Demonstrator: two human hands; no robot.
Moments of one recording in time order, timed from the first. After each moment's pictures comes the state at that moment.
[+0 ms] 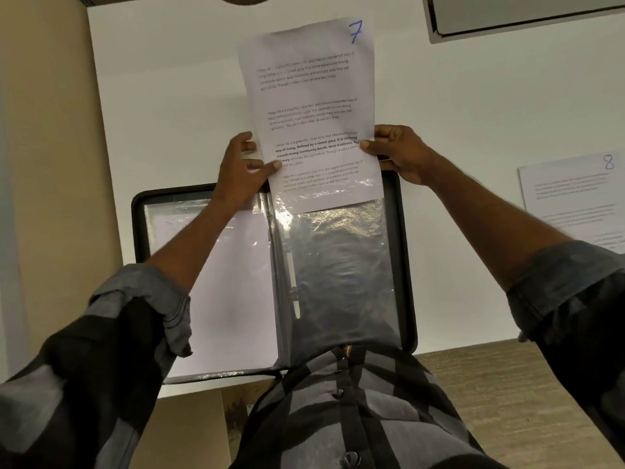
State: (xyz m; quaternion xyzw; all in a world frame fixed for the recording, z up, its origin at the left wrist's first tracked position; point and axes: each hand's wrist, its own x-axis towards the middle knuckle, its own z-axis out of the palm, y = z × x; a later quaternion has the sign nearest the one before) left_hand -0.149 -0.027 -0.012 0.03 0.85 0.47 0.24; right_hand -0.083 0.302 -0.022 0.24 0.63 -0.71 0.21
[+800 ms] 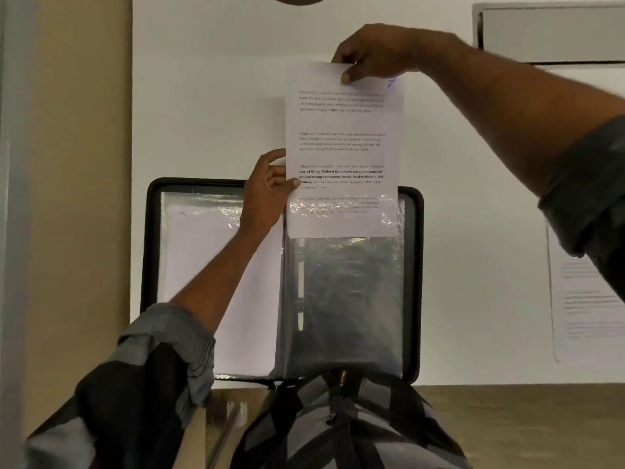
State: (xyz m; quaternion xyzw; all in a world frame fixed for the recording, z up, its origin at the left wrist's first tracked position) left_hand -0.112 -0.023 -0.030 -0.03 0.79 0.59 0.18; right_hand -0.274 0.255 0.069 -0.15 0.93 -0.18 0.28
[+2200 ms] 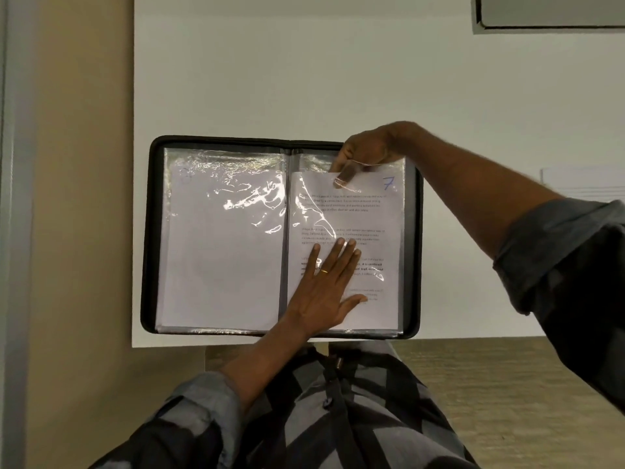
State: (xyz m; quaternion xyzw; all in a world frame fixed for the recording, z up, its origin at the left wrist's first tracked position) left_hand 0.137 -0.015 -0.064 0.39 0.91 0.09 0.14; right_hand -0.111 0.205 0.002 -0.03 0.70 -0.37 0.61
